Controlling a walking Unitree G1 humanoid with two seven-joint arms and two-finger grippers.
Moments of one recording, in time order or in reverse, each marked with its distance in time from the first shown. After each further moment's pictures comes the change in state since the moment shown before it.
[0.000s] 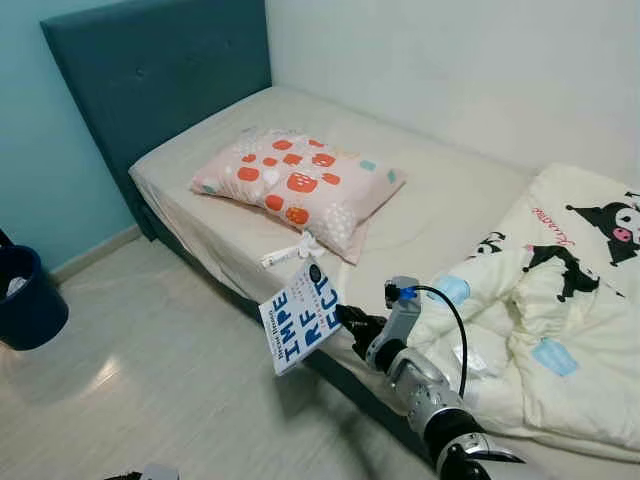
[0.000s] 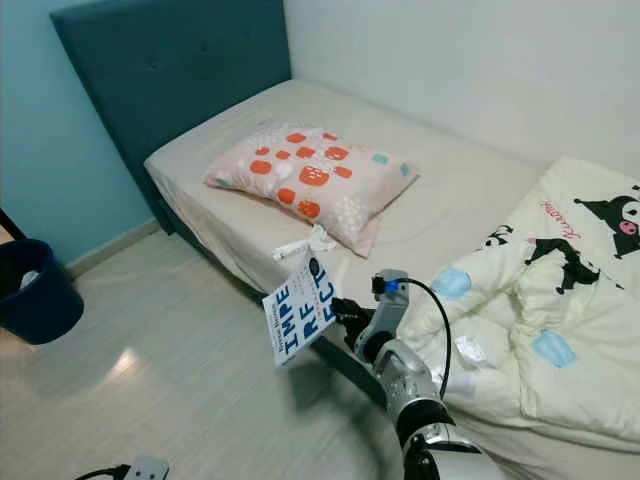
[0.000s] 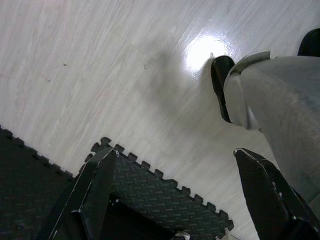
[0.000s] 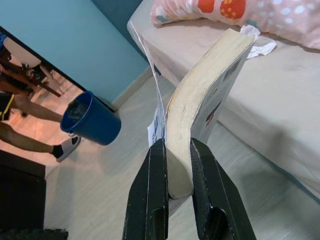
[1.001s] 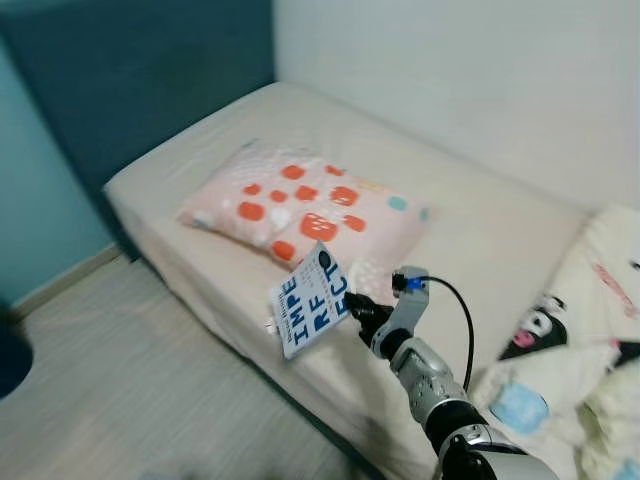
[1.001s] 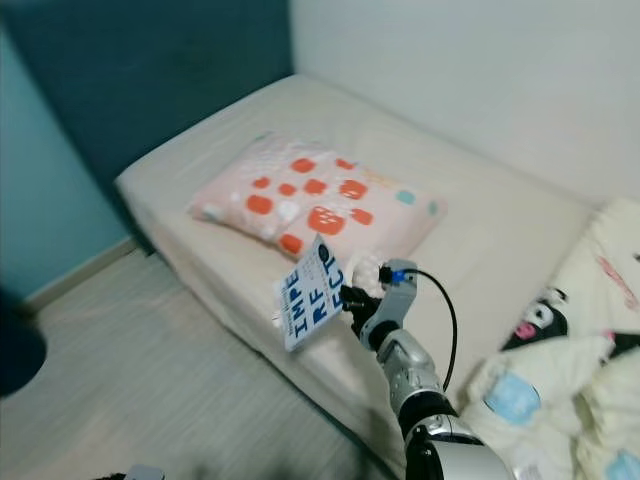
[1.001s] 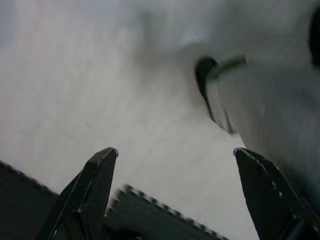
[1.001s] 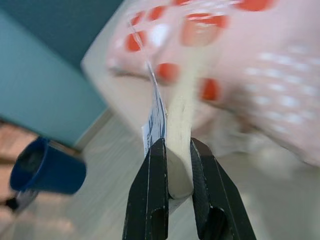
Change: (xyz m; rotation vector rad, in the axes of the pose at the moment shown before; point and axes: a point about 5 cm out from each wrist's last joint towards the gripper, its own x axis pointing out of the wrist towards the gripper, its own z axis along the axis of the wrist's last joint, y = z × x) left arm 0.000 0.001 0.002 -0.015 -0.012 0.008; right arm -0.003 -0.015 0.015 0.001 -0.068 -0.102
